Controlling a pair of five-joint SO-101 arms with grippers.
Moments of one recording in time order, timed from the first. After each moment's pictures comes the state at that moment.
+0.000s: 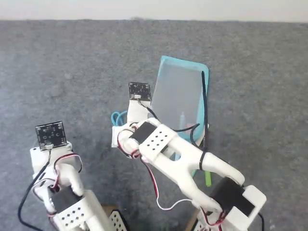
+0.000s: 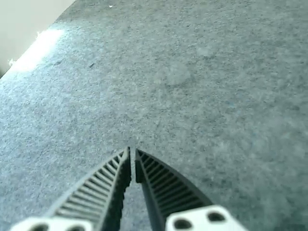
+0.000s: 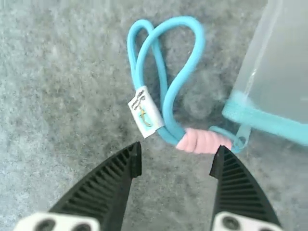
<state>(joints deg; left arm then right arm) -38.5 -103.1 96.9 49.7 -14.3 -53.0 -1.9 25.2 49.1 -45.5</state>
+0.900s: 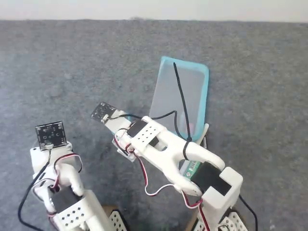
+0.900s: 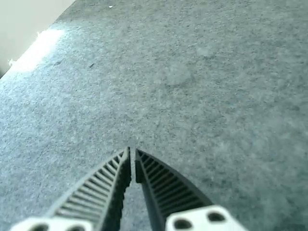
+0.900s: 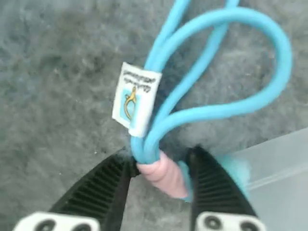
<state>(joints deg) -38.5 -103.1 96.9 49.7 -14.3 -52.1 13.0 20.5 50.4 10.8</state>
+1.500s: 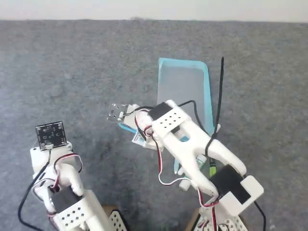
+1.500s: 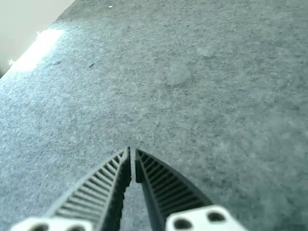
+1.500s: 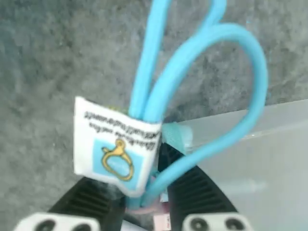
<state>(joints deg) -38.5 -103.1 96.9 49.7 -14.3 -40.5 3.7 20.7 64.9 40.8</state>
